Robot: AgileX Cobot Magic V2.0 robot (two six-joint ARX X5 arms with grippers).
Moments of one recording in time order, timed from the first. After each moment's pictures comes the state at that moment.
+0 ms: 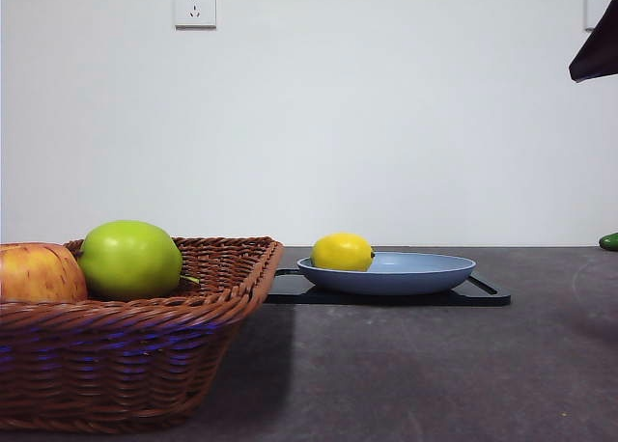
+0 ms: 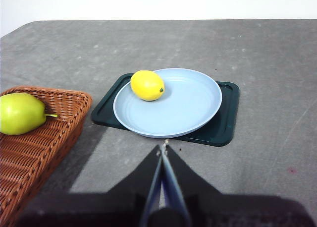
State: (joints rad) left arm -0.33 0.30 0.48 -0.41 0.16 -0.12; right arm 0.76 0.51 0.42 -0.24 0.40 0.21
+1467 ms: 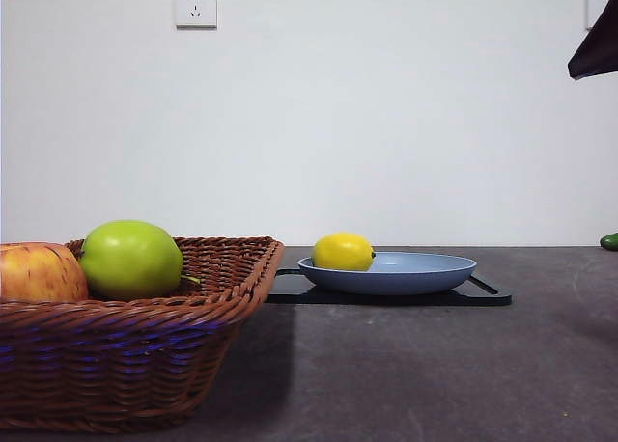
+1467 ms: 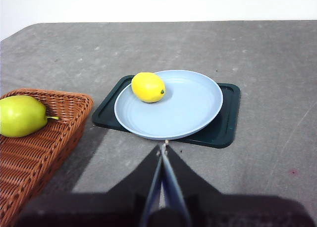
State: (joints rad) left arm 0.02 0.00 0.02 -0.20 -0.02 -0.02; right arm 0.76 0.51 0.42 -0.23 0.40 0.21
